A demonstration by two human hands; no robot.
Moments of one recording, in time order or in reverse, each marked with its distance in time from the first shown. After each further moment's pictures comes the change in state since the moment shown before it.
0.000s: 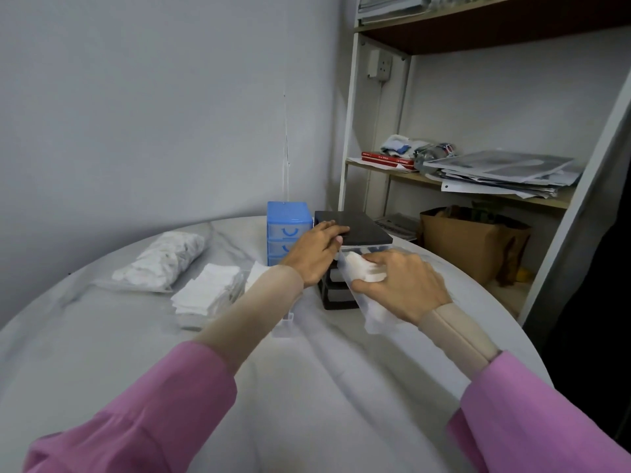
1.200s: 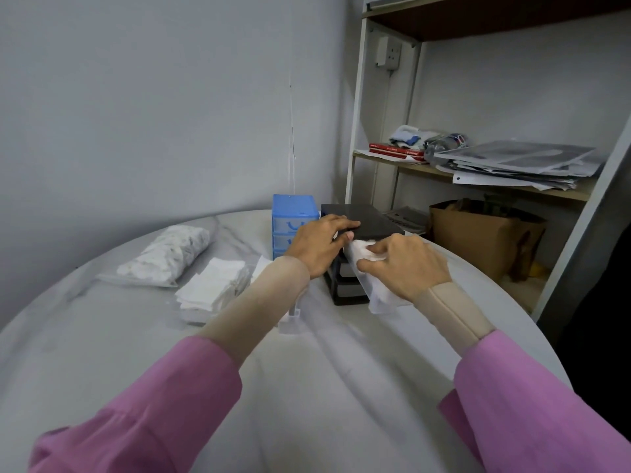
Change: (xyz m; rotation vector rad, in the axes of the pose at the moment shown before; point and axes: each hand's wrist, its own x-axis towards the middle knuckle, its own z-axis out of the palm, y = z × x) left_hand 0.001 0.001 -0.005 0.065 0.031 0.013; right_hand 0.027 -0.004 0.009 -0.078 0.023 0.040
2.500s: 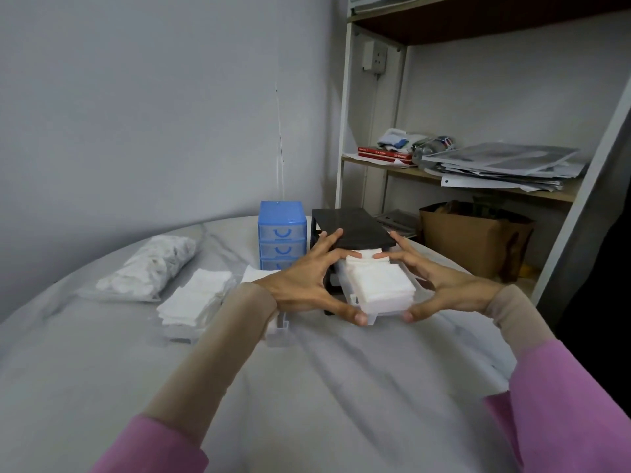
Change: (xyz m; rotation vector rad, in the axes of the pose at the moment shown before) left_hand -0.033 0.008 -0.011 -0.189 -0.447 0.043; right_hand 0.020 0.094 -0.002 0.574 -0.657 -0.389
